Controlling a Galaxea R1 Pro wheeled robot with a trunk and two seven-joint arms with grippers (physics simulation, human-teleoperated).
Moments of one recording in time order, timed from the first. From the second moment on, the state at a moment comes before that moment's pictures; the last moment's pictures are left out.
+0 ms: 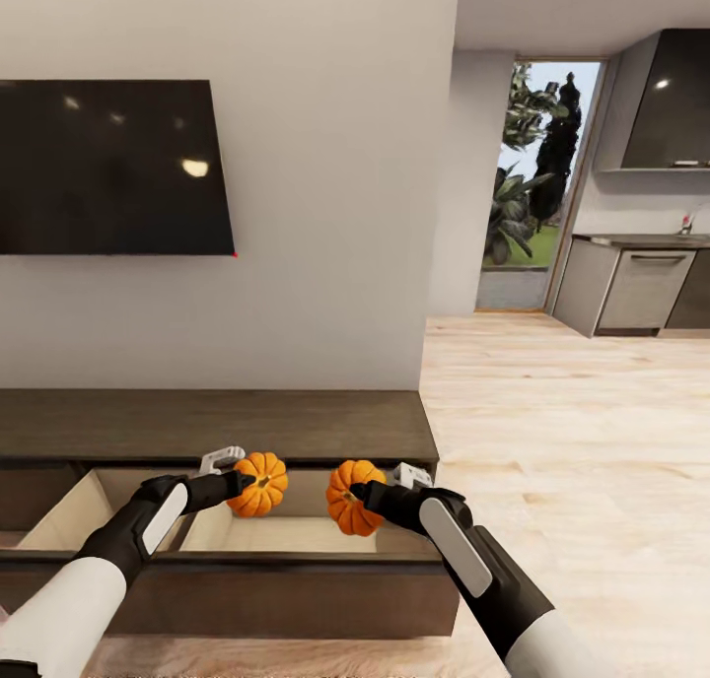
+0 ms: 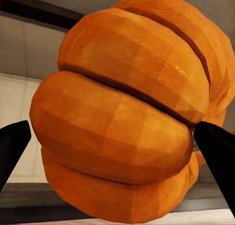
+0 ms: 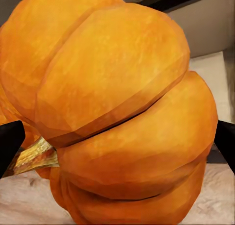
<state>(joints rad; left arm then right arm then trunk) -0.71 0.19 -0.11 -0.63 0.46 0.55 -0.22 -0.54 0.05 0.44 -1.07 -0.97 0.58 -0.35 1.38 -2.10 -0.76</state>
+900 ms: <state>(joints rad) -0.71 0.18 -0.12 -0.69 0.46 0.53 -0.22 -0.64 0.13 0.45 -0.81 -0.79 0.40 -0.36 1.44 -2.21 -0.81</state>
